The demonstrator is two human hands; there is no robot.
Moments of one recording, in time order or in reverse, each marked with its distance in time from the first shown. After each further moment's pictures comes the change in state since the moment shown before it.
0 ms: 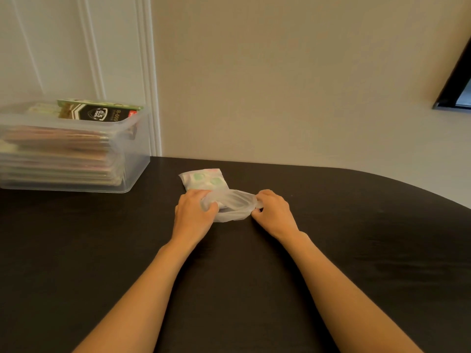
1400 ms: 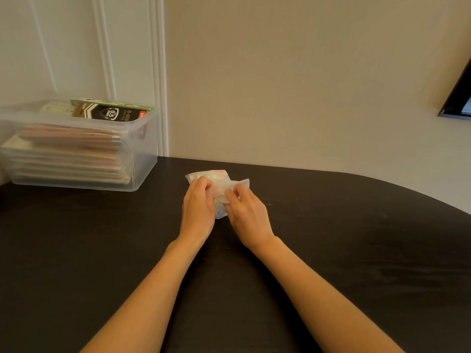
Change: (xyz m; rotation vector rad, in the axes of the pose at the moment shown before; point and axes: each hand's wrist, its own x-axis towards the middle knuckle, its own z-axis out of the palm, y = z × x) left_hand 0.000 0.005 -0.006 -0.166 0.192 0.125; right_hand -0.019 -0.066 0.017 -0.177 0.293 -0.470
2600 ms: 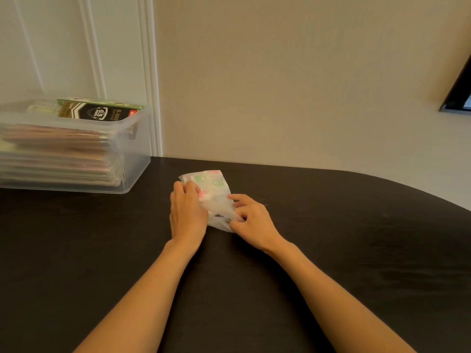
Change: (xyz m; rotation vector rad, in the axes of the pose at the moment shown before) left_hand 0.005 -0.005 0.010 0.379 -0.021 -0.145; right_hand -0.010 0.032 0.000 0.514 -0.339 0.327
